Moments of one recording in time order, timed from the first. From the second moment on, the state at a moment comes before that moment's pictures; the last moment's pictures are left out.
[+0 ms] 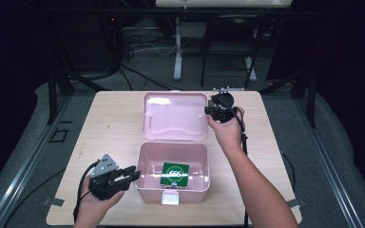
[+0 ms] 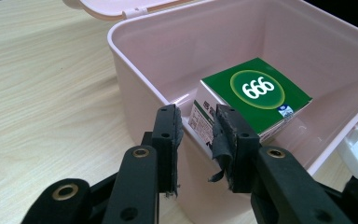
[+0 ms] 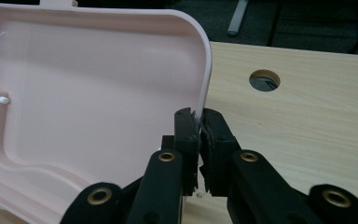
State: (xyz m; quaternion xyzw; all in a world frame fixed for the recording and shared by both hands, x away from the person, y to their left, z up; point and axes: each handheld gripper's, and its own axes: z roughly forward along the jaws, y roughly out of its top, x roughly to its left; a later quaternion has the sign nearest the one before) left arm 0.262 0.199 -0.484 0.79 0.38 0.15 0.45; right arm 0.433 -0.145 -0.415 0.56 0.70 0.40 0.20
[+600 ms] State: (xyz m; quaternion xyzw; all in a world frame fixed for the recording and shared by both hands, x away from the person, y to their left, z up) left arm 0.261 0.199 -0.484 0.79 0.38 0.15 0.45; right arm 0.405 -0.150 -0.402 0.53 0.69 0.44 0.21
